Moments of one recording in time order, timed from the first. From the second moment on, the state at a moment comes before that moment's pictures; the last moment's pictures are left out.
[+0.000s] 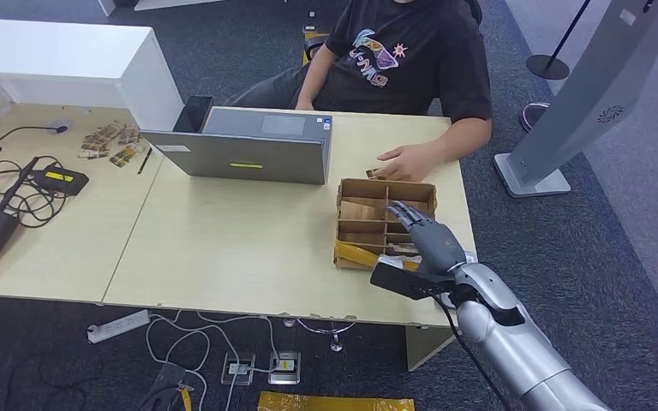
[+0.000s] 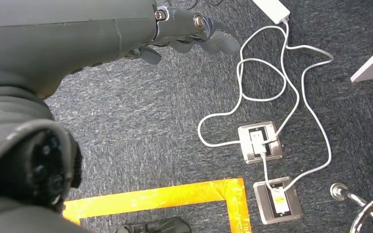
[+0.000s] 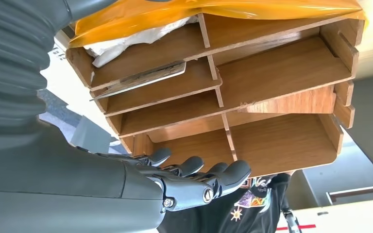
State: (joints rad) left arm -0.18 0.17 -0.84 -0.27 0.71 0.53 -0.39; right arm -0.51 -0.30 0.56 -1.12 0.85 -0.07 -0.11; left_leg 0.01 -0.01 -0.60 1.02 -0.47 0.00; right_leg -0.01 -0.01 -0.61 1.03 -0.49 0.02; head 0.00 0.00
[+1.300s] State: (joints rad) left arm -0.18 0.18 -0.84 -0.27 0.69 0.53 -0.39; right arm -0.45 -0.36 0.52 -1.19 0.85 -0.07 -0.09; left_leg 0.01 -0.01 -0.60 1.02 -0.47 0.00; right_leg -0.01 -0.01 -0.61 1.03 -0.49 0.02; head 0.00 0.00
